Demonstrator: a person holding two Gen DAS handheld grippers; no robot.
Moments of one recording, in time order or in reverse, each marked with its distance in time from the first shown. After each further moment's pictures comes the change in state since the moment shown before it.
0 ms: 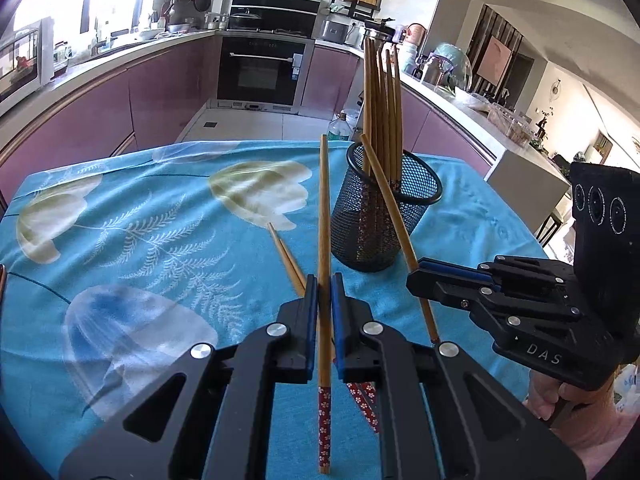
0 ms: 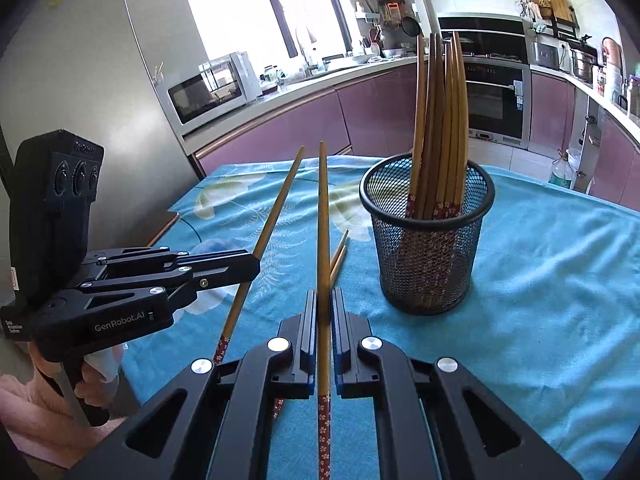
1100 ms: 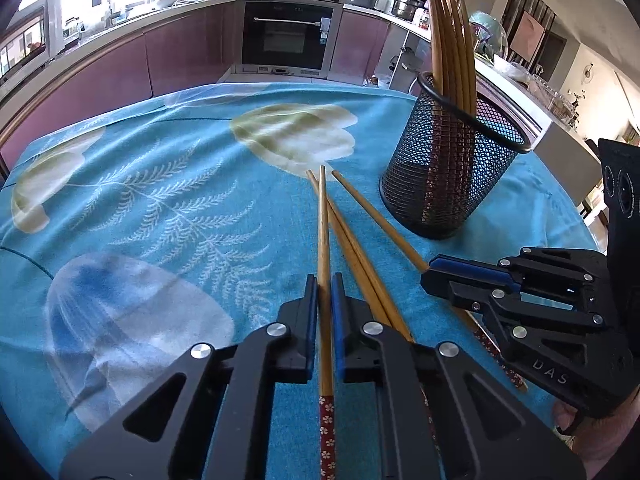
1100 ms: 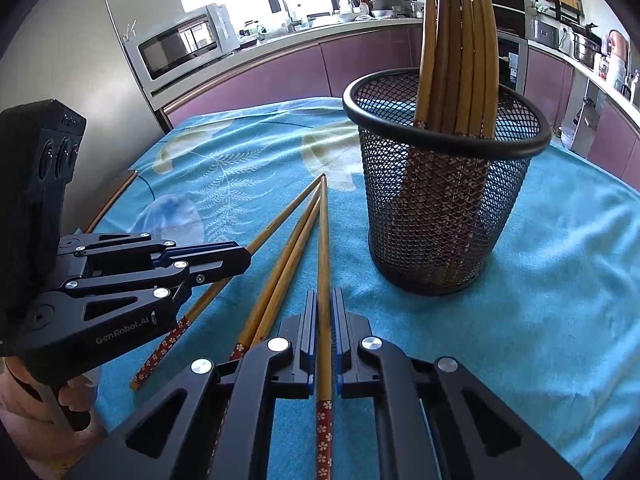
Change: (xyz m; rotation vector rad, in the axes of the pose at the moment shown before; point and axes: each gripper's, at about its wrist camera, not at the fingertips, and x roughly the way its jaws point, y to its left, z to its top) left arm 0.065 0.025 -0.016 -0.026 0.132 0.109; right arm 0.066 -0.003 -0.011 -0.013 0.163 -0.082
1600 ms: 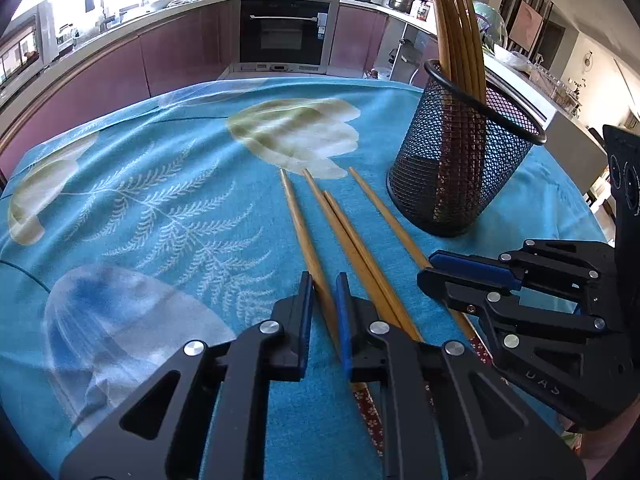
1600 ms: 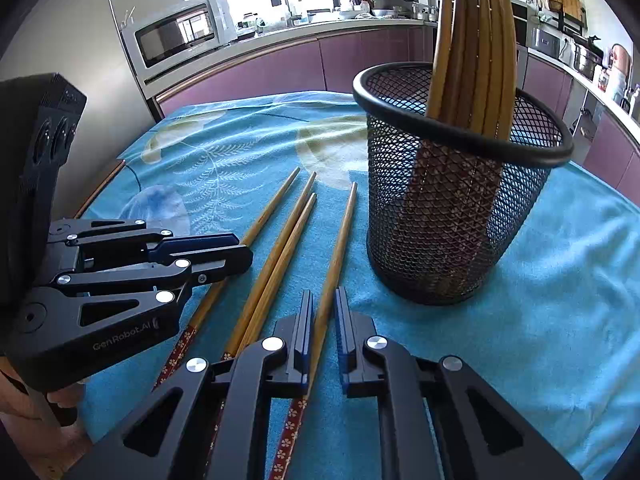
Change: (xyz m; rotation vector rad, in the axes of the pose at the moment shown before) left arm 0.014 0.001 0.007 0.025 0.023 0.017; right arm 0.013 0.006 0.003 -0.030 0.016 -0.052
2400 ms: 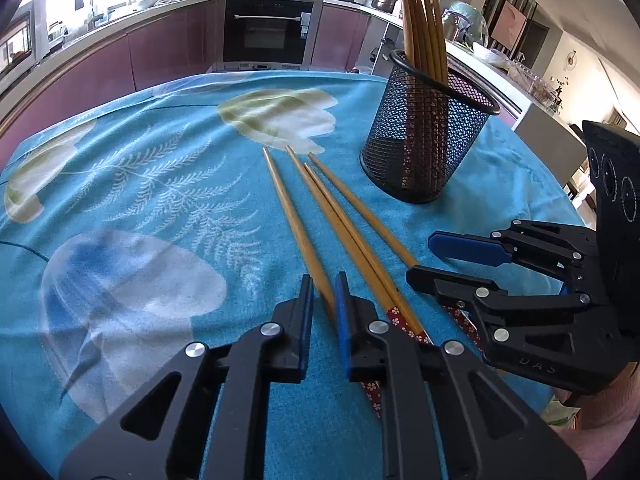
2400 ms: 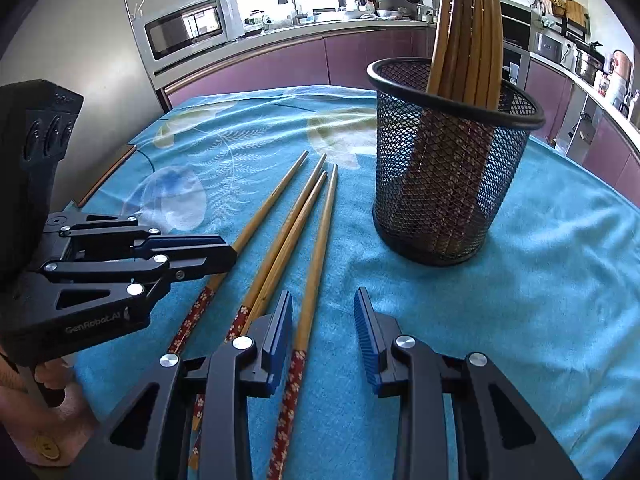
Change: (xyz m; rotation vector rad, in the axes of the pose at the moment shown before) left arm -0.024 -0.003 -0.026 0.024 0.002 -0.068; right arm -0.015 0.009 -0.019 -0.034 0.004 -0.014
